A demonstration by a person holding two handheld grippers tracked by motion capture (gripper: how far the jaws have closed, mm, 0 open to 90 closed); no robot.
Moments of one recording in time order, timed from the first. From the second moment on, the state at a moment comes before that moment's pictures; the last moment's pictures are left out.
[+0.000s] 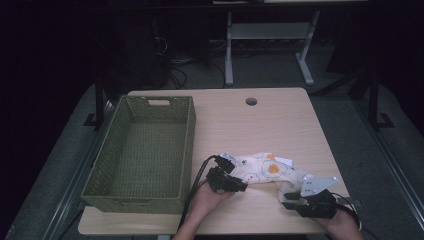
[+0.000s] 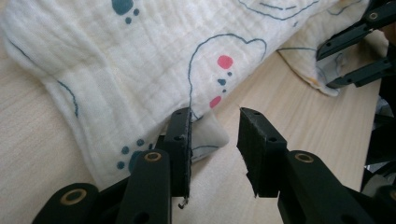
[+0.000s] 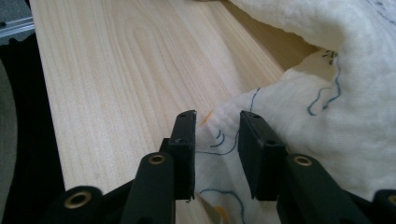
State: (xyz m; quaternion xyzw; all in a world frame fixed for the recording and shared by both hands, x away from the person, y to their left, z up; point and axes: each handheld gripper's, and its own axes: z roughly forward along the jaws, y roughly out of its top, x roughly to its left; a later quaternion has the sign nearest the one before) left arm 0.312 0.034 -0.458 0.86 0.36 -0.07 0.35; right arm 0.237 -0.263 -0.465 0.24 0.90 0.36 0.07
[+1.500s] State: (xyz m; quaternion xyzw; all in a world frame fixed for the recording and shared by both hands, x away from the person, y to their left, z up) left arm 0.284 0.037 -0.432 0.87 0.30 0.02 0.39; right arm 0.231 -0.278 -0.433 0.25 0.88 0.39 0.11
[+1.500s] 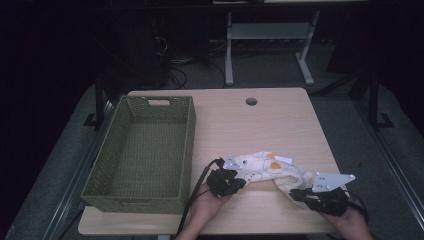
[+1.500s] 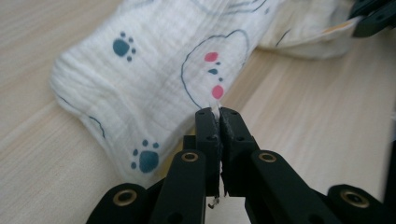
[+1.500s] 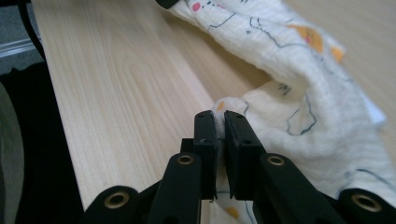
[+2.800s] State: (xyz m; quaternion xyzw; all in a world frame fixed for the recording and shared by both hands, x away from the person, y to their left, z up) left arm 0.390 0.046 -0.330 0.71 0.47 0.18 0.49; right arm 0.358 -0.321 -0.315 0.34 0.81 0.42 0.24
